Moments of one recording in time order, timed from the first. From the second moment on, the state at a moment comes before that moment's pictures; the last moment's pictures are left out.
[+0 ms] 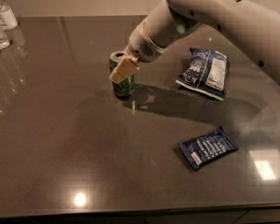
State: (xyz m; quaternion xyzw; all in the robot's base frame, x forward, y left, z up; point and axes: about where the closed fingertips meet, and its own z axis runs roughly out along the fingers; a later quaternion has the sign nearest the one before) arm 0.595 0.048 0.904 -0.59 0.73 0.19 0.30
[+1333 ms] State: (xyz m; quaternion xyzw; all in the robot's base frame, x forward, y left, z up) arm 0.585 0.027 1.024 -0.63 0.68 0.20 0.32
